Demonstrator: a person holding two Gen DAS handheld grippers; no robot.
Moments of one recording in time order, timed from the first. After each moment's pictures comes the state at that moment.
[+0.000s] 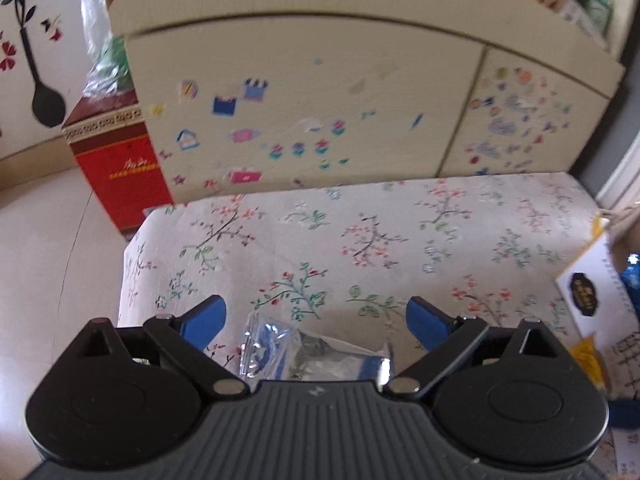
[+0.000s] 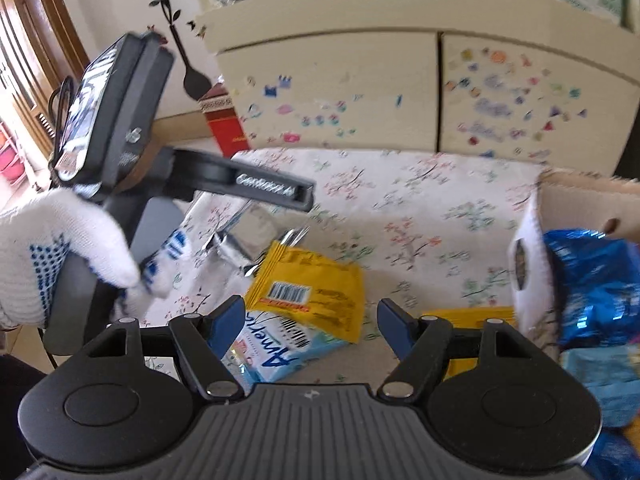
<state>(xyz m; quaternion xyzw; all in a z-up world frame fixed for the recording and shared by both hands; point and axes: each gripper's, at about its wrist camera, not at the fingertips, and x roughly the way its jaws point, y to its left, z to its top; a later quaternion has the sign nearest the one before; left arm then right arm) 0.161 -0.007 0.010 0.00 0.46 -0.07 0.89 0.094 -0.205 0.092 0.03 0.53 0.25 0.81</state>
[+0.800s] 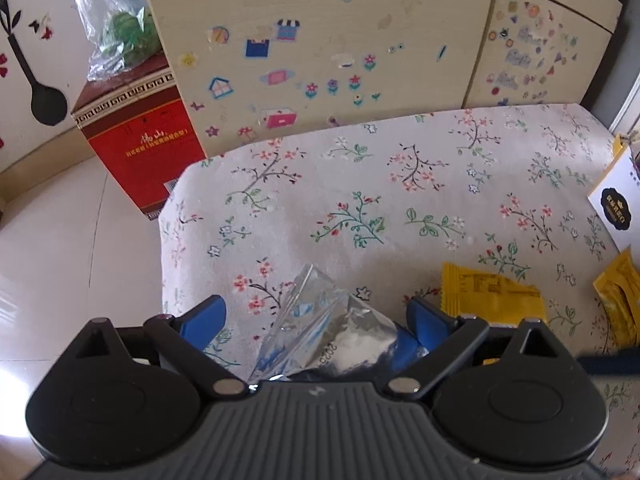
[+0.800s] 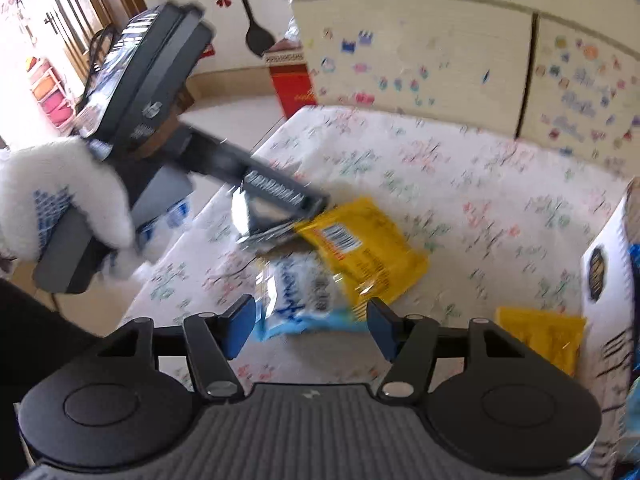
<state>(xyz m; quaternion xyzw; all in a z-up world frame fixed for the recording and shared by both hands) 0.144 0.024 -0.003 0.07 0.50 -0.08 0.86 0.084 -0.180 0.084 -0.01 0.54 0.33 0.77</state>
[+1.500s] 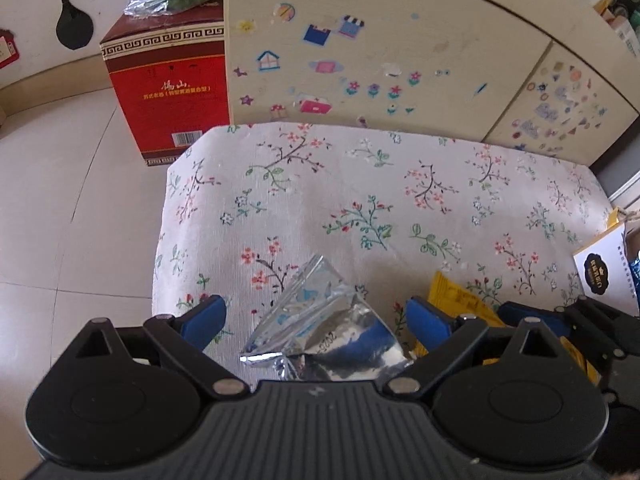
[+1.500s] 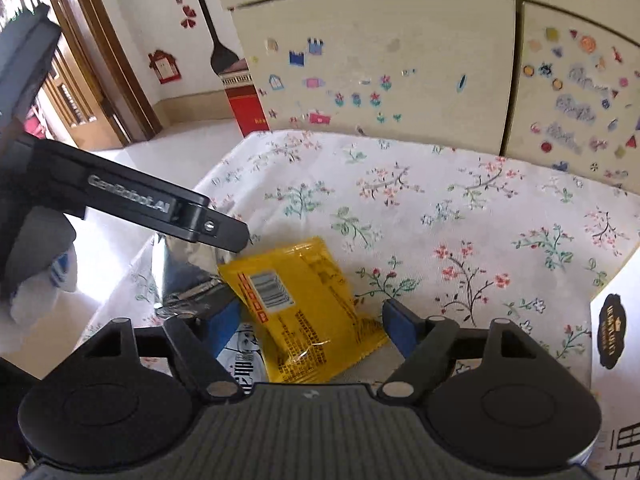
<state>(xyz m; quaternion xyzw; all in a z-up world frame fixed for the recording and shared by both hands) 0.148 0.046 0.005 -0.05 0.53 -0.05 0.84 0.130 -0.168 0.033 0.00 0.53 0.30 0.79</state>
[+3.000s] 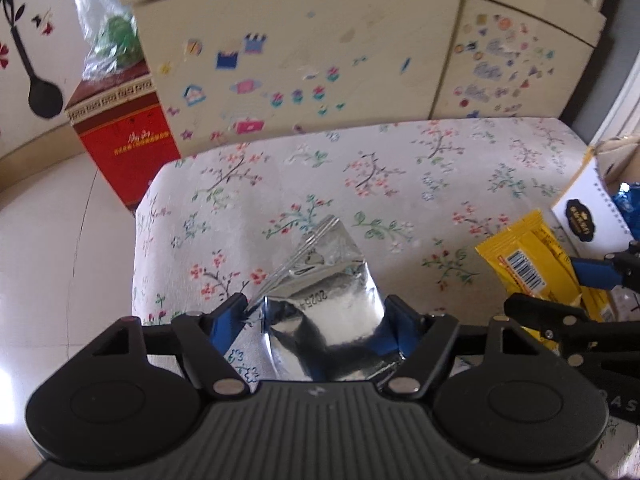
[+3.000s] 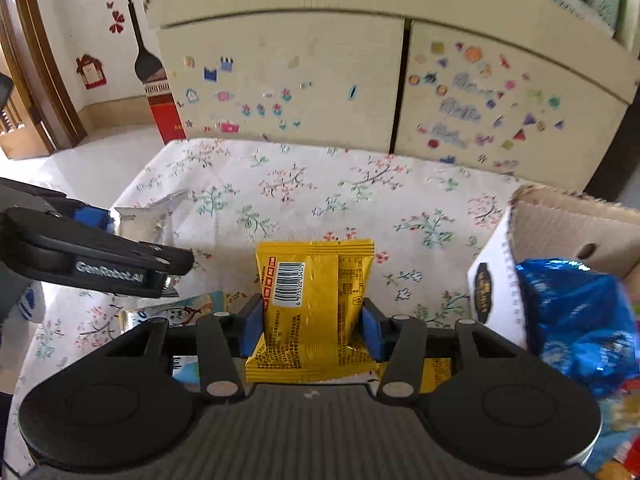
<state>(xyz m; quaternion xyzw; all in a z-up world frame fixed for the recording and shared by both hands) 0.125 -0.003 0.008 0.04 0.49 -0.09 0.87 0.113 -0.201 0.069 -0.04 0.53 0.18 0.83</state>
